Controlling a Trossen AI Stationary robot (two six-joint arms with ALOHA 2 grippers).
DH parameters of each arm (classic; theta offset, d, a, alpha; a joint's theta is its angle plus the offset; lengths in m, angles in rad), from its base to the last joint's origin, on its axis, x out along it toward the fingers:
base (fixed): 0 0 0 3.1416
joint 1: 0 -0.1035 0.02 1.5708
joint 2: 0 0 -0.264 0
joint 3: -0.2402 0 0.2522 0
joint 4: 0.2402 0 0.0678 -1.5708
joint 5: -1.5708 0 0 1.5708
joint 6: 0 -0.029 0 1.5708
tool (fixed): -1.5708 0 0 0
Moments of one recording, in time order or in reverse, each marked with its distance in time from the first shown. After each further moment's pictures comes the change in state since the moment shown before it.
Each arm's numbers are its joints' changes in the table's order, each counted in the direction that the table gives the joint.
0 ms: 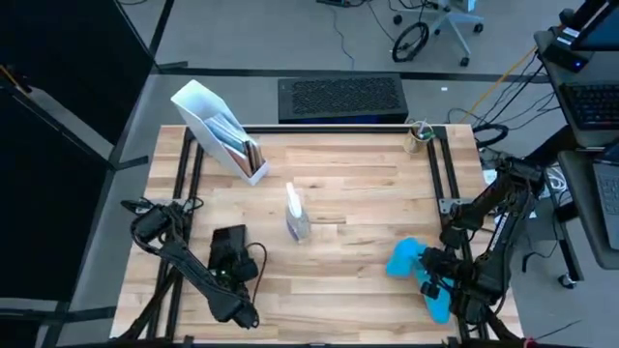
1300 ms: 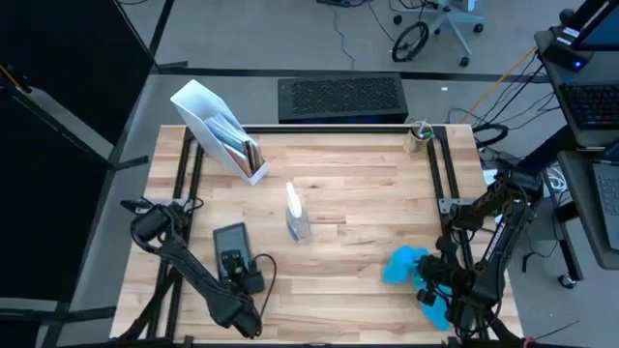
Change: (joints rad) left arm 0.000 -0.029 -0.102 -0.163 0.064 -0.218; right arm 0.001 0.077 0.000 -0.096 -0.007 0.000
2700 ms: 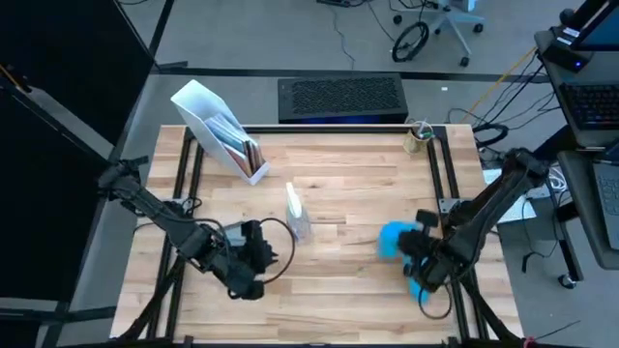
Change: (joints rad) left arm -0.191 -0.516 0.207 -0.612 -0.190 -0.419; right arm 0.404 -0.256 -0.001 0.077 -0.056 0.541
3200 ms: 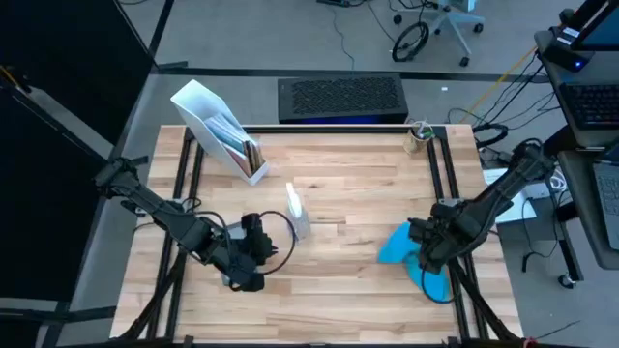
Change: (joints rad) left arm -0.060 -0.043 0.015 -0.009 0.018 -0.079; right arm 0.111 -0.128 -0.057 0.056 -0.360 0.093
